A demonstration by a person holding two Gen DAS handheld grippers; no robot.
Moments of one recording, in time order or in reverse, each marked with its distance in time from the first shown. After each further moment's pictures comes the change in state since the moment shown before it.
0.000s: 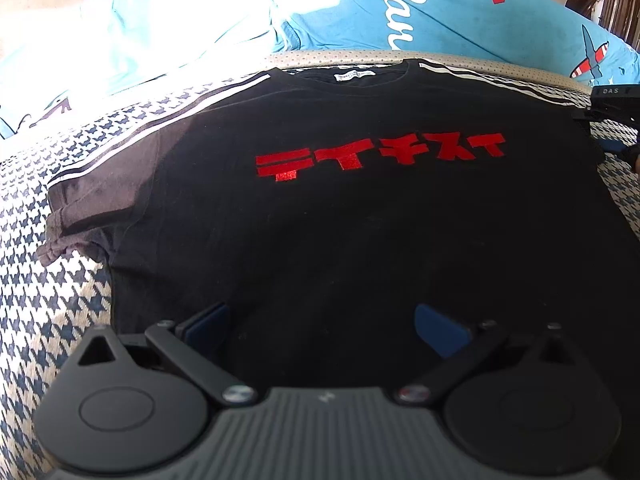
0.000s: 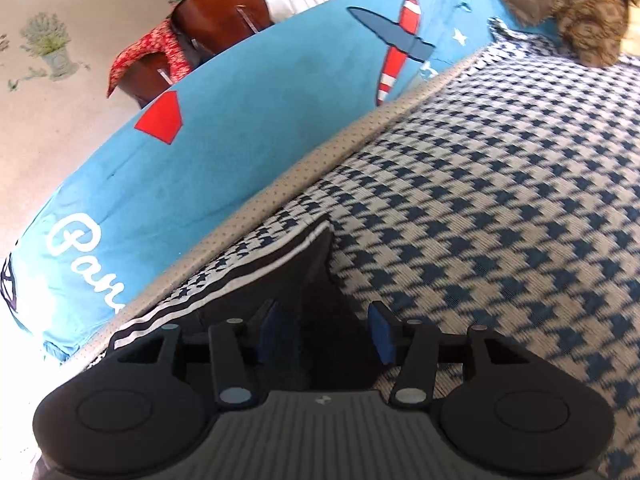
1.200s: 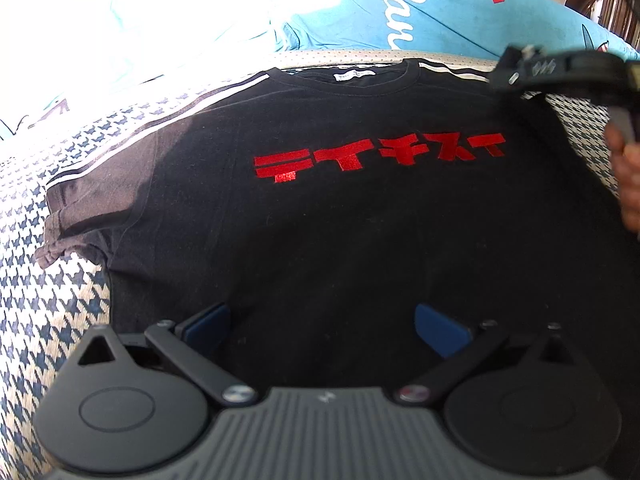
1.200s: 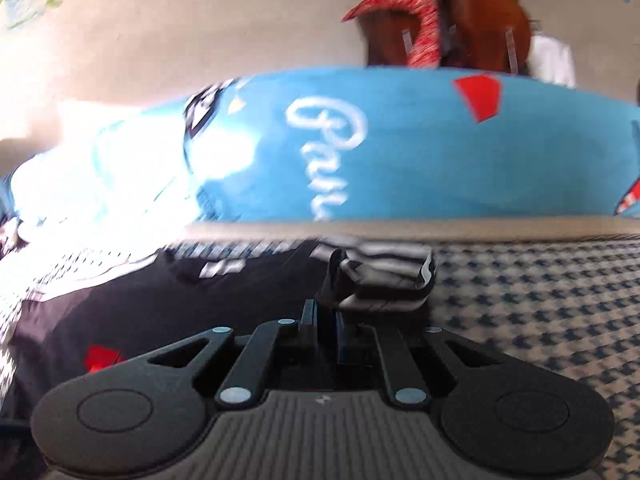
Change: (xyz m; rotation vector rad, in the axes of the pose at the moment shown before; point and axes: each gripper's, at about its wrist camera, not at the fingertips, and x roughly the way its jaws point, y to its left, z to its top) left arm 0.002 0.000 0.001 0.001 0.002 0.000; right arm -0.015 0.132 -0.069 -0.657 0.061 0.325
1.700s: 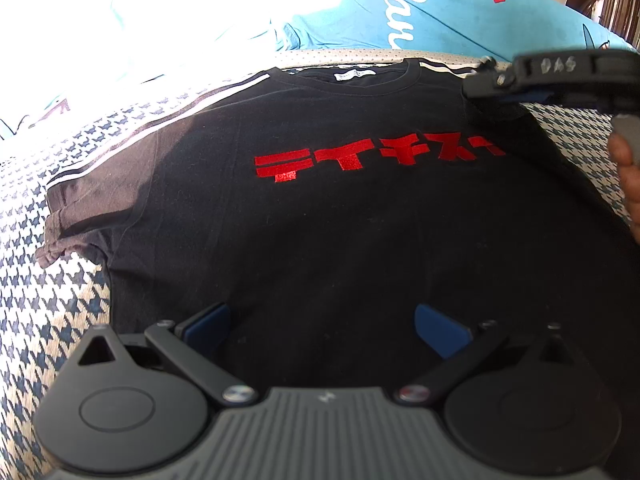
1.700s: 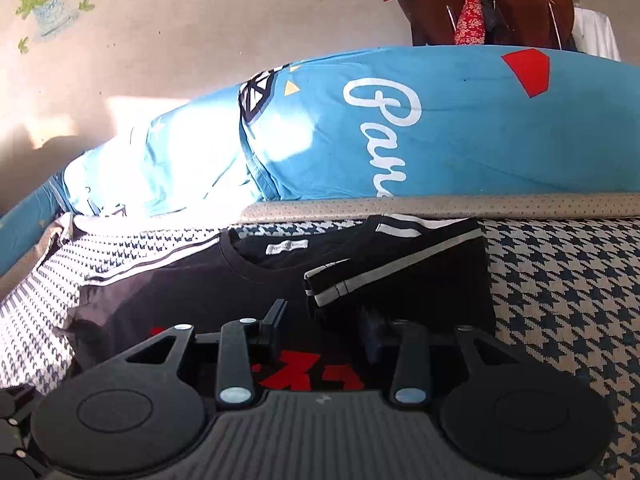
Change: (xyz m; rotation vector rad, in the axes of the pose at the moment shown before) left arm 0.000 0.000 0.000 0.001 0.000 0.003; right arm -0.012 -0.003 0.001 0.061 0.011 0.180
